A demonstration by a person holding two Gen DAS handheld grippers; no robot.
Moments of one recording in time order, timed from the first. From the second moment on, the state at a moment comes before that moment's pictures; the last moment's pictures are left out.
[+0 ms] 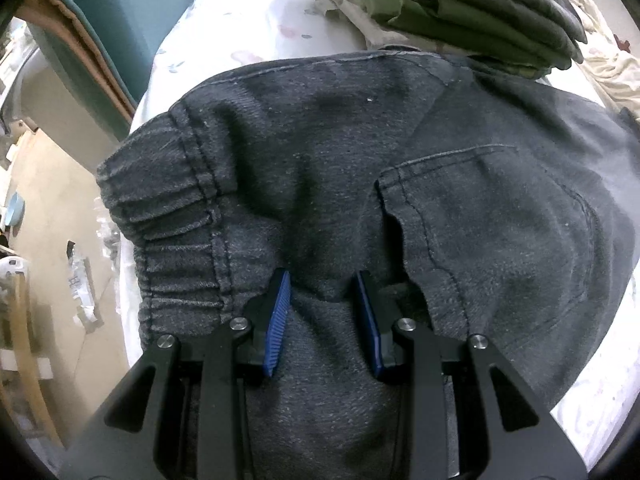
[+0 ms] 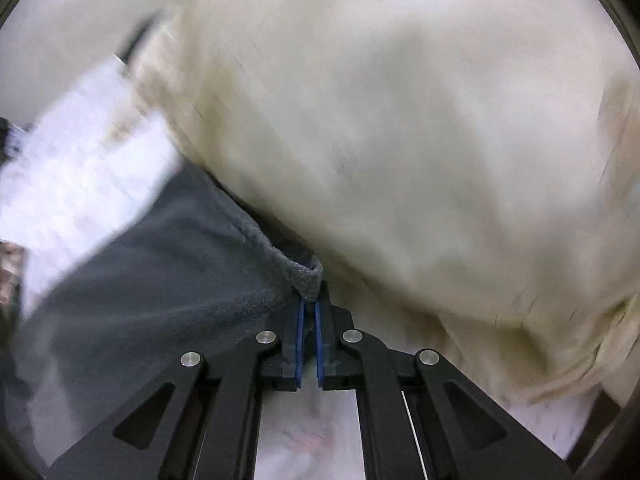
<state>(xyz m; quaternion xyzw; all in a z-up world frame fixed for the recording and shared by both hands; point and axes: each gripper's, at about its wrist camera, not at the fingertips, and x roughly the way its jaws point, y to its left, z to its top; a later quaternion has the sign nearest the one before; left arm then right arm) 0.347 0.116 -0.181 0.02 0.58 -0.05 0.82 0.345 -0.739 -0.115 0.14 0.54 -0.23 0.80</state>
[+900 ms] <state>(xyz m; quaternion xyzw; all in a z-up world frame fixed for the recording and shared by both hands) 0.300 0.140 -0.053 -0.18 0.48 -0.02 0.86 0.276 -0.406 -0.104 0.26 0.44 0.03 0.86</state>
